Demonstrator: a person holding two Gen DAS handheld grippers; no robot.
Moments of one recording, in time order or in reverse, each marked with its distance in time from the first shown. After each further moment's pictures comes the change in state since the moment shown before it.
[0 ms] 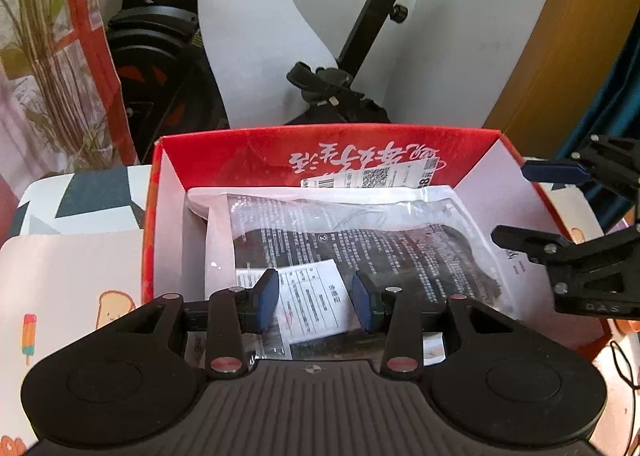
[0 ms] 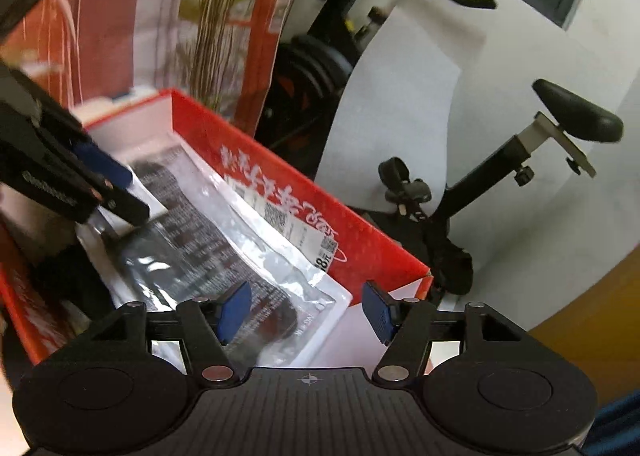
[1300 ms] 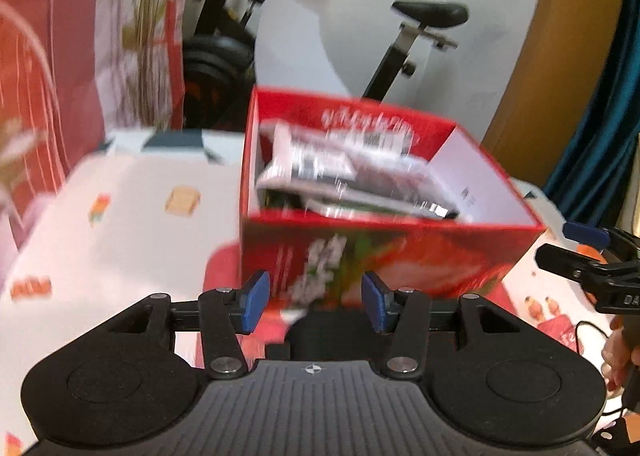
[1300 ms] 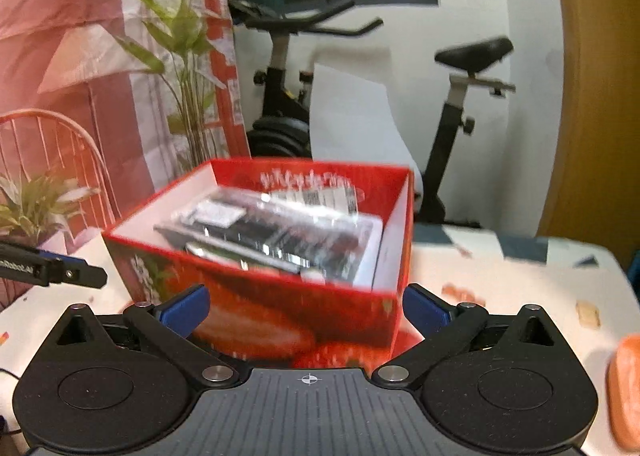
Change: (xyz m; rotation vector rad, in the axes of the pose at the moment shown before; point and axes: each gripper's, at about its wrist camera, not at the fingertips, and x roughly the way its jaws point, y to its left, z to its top) left arm -0.127 -0.010 -0.151 -0.102 -0.242 0.048; right arm -0.118 0.062 -0.146 0.450 -0.268 0.015
